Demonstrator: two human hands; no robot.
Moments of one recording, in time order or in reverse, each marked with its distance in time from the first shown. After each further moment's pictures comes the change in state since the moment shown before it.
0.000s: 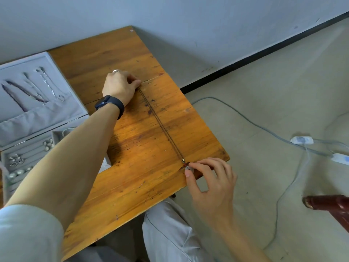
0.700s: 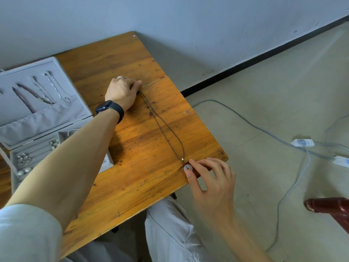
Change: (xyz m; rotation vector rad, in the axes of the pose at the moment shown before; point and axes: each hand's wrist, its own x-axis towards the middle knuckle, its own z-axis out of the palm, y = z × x) left_hand -0.011 -0.006 -0.003 0.038 -0.055 0.078; right_hand -0.006 0.010 -0.002 -0.039 -0.042 -0.055
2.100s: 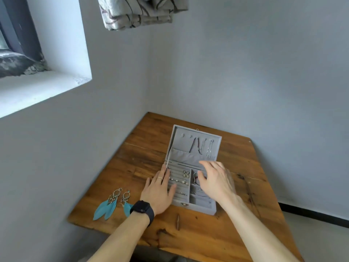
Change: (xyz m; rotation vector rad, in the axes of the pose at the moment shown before) left_hand -0.270 -0.137 -0.114 0.088 0.068 -0.404; right_hand 0.147 -0.258 0.084 -0.146 -0.571 -0.629
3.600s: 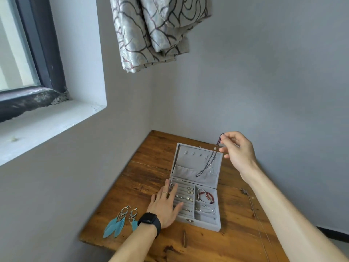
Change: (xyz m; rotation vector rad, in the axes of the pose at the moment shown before) left_hand -0.002 -0.002 -0.017 0.048 -0.135 0.024; right_hand 0.047 -0.030 -0.136 1.018 0.313 0.257
